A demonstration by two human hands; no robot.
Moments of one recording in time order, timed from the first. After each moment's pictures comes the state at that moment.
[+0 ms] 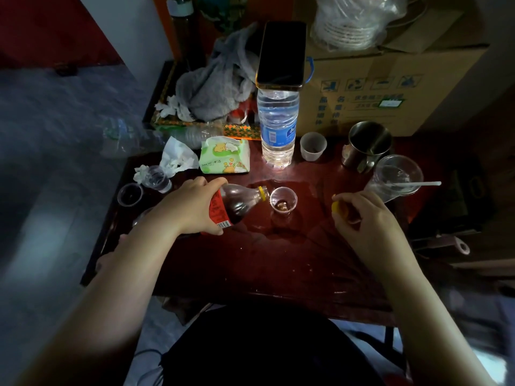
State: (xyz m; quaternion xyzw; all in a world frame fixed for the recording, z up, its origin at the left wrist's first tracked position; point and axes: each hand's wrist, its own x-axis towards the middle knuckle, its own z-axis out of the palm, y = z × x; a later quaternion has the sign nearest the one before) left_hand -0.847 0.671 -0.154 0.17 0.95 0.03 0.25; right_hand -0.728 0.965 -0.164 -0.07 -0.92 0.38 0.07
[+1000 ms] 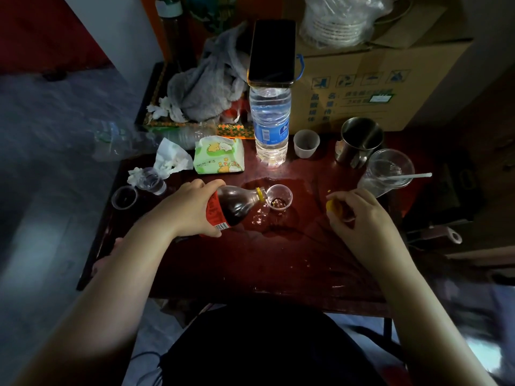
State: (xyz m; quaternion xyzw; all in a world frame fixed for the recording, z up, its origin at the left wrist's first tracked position) left_hand -0.842 0.671 -0.156 0.18 0.95 0.07 0.26; right_hand -0.720 0.961 -0.160 -0.07 -0.92 0.38 0.06
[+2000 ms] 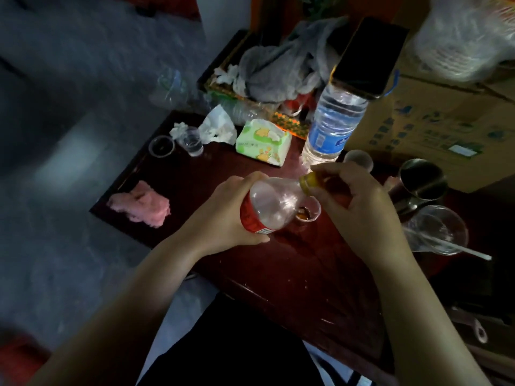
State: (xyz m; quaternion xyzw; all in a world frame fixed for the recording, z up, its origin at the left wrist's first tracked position) left_hand -0.775 0.697 -0.169 0.08 0.93 0.36 0.09; right_hand -0.802 0.919 -0.122 0.13 -0.87 0.48 0.00
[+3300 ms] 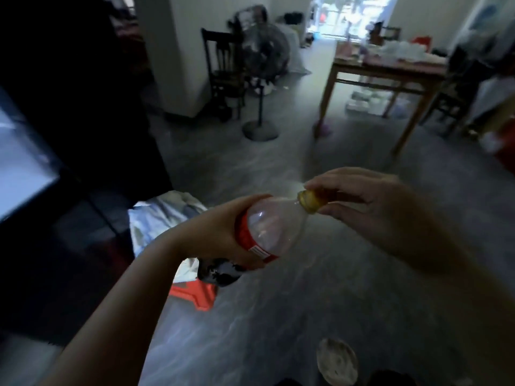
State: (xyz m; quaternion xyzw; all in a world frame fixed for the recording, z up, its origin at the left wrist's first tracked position) left_hand -0.253 0.213 -0.049 -0.46 0.79 0.36 -0.20; right_hand -0.510 0.240 0.026 0.85 -0.39 0.32 -0.17
